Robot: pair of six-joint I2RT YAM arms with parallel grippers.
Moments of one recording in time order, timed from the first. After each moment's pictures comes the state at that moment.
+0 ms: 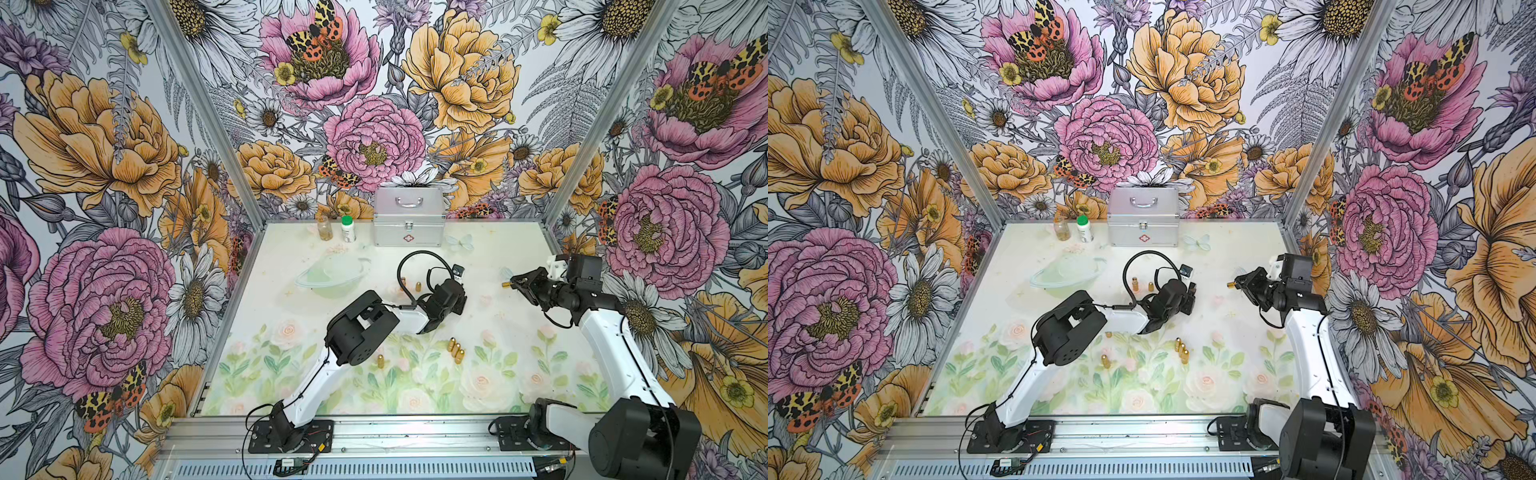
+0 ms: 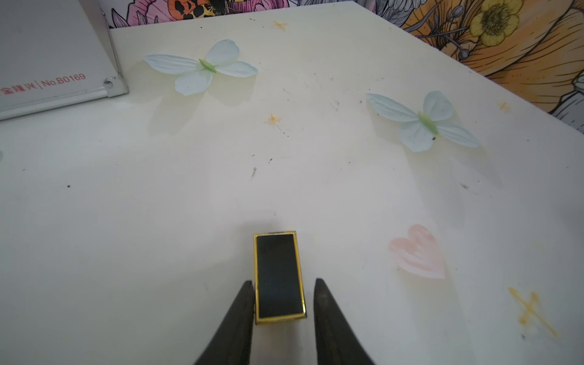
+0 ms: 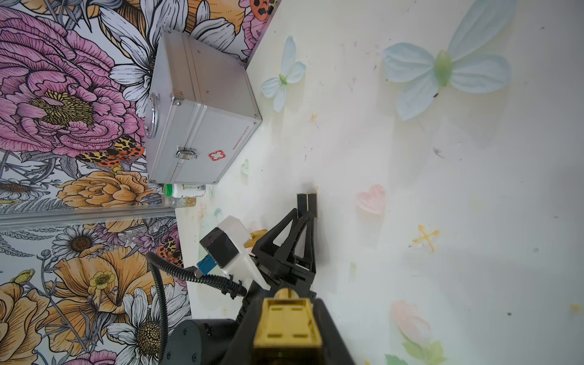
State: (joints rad) left arm -0.93 2.35 1.50 0.33 -0.27 -0.27; right arm -0.23 1.15 0.92 -0.59 -0.58 0.70
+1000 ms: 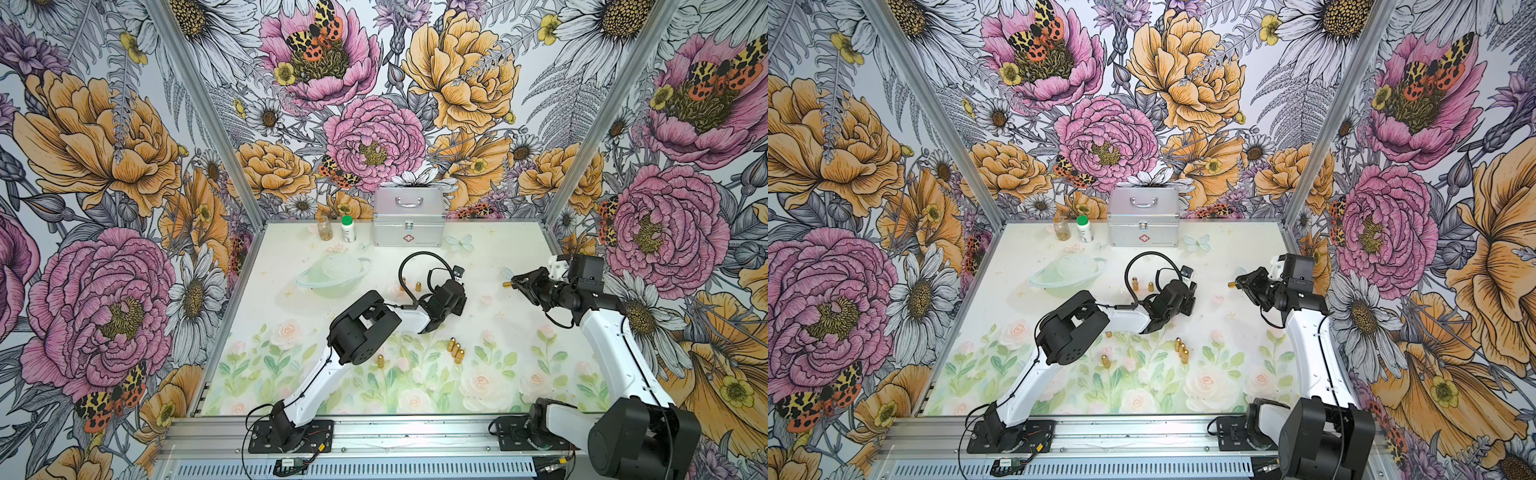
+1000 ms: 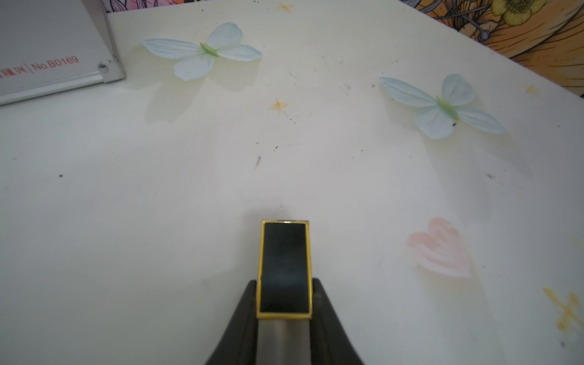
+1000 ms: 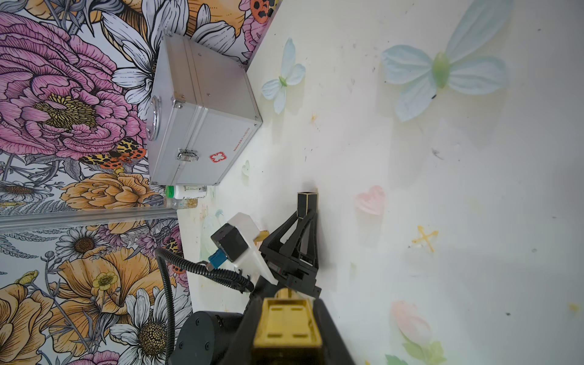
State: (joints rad) left arm -0.93 2.38 1.52 0.29 -0.28 -0.27; right arm -0.24 1.15 0.92 -0.59 -0.59 0.69
